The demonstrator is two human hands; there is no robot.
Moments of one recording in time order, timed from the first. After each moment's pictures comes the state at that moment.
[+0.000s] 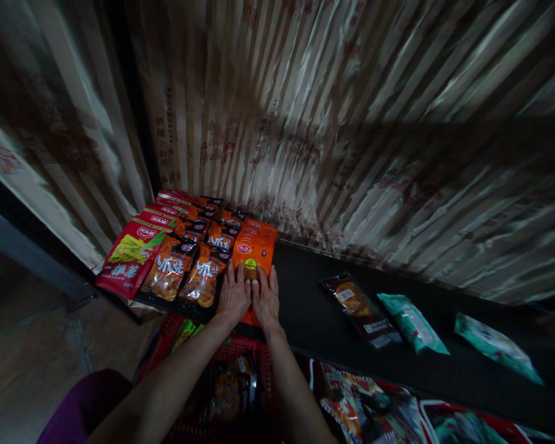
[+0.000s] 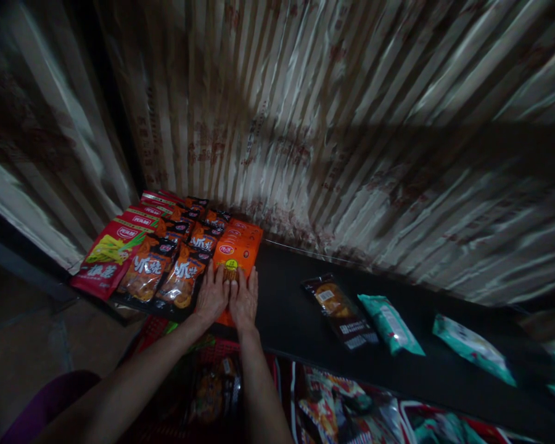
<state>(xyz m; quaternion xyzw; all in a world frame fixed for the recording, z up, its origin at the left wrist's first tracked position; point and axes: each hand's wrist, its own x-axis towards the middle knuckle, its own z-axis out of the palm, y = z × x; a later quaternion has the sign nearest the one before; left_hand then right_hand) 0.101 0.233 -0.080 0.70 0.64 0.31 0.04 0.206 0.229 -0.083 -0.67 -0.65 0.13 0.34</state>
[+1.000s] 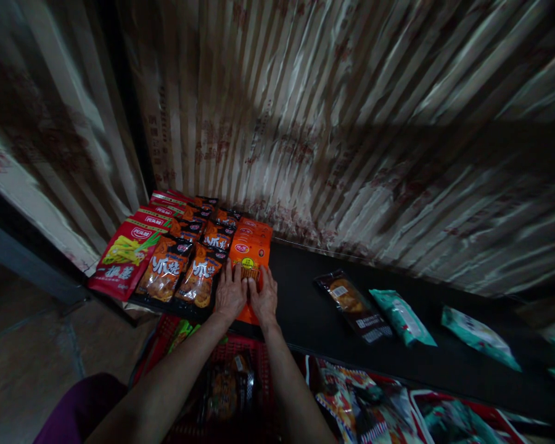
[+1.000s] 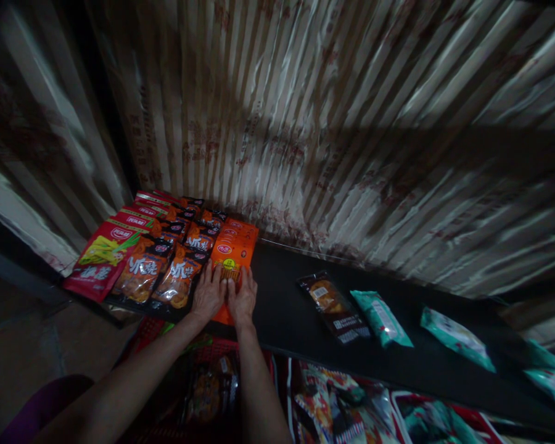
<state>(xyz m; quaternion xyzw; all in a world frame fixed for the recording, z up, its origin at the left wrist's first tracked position) 0.100 0.236 -0.085 0.71 0.64 0.30 0.03 0.210 0.235 -0.091 -0.68 -0.62 0.09 0.38</state>
